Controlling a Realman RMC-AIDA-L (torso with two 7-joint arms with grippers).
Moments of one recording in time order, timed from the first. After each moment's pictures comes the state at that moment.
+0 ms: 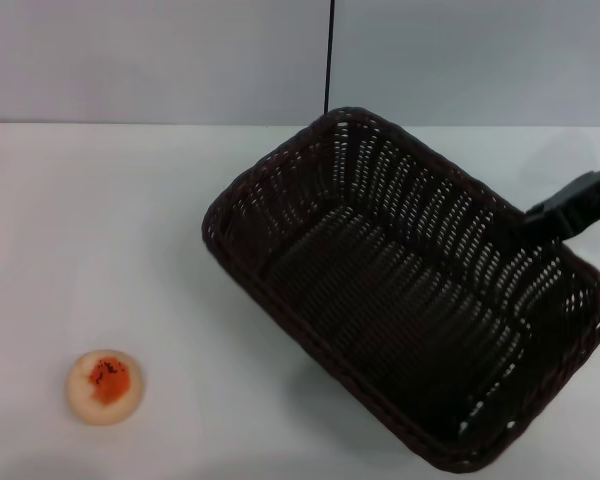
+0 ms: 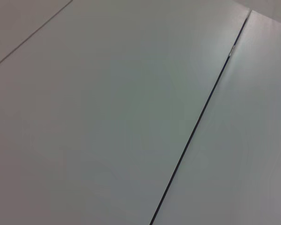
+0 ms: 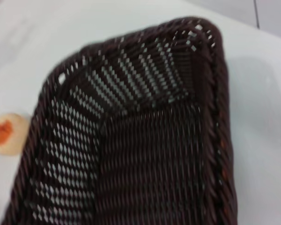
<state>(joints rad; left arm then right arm) -0.11 -2.06 -0.95 0.00 2.21 1.99 -0.86 0.75 1.98 -0.85 -0.93 -2.44 -1.73 2.18</state>
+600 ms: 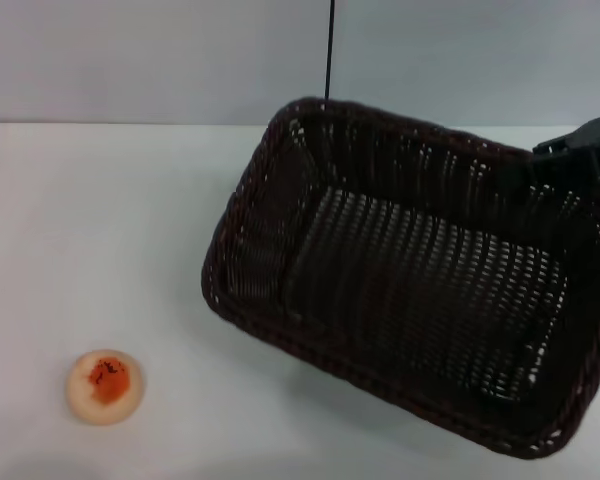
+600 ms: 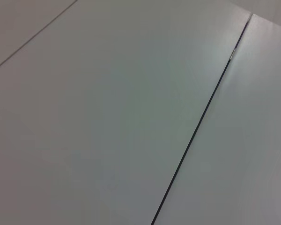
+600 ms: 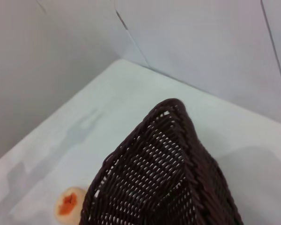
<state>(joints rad) -0.11 -2.06 -0.96 -0.01 2.21 1.99 -0.86 0.70 1.92 -0.76 -0.93 -2.17 -1.79 2.09</state>
